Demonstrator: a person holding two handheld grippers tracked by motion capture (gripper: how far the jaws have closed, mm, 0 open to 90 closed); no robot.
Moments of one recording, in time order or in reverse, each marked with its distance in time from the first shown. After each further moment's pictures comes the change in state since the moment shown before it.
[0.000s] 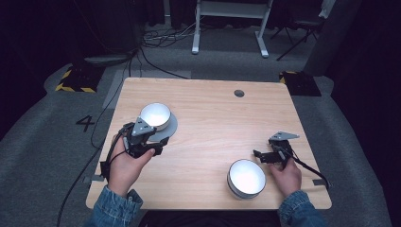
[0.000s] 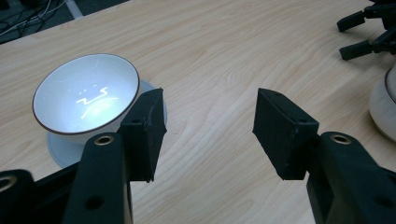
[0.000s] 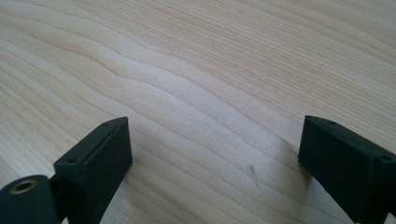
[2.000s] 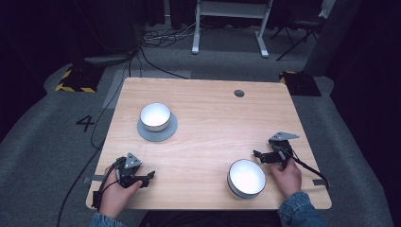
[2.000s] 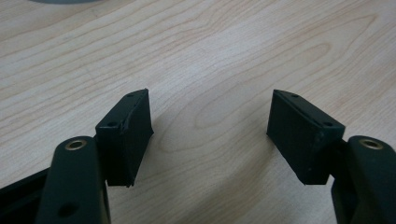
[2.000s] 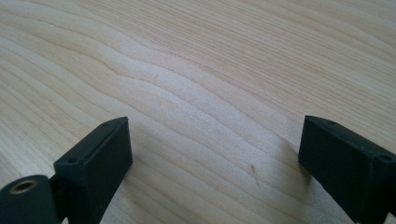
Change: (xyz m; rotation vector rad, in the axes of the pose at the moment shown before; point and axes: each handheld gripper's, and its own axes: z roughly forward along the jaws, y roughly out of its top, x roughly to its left) left arm 0.026 -0.131 0.038 0.196 0.012 -0.036; right arm 0.000 0.000 0.000 0.001 0.004 -0.006
